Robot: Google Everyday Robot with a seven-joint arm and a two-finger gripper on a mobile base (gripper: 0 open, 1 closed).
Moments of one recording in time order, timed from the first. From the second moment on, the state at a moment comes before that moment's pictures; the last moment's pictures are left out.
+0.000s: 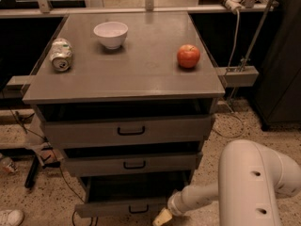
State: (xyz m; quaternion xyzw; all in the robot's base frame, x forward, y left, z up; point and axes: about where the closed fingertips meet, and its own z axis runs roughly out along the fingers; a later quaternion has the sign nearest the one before) arm 0.463 -0.076 0.179 -0.41 0.88 0.19 0.15
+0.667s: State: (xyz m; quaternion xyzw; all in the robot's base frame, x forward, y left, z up) arm 0.423 -0.090 0.175 -0.39 0.89 0.19 0.13
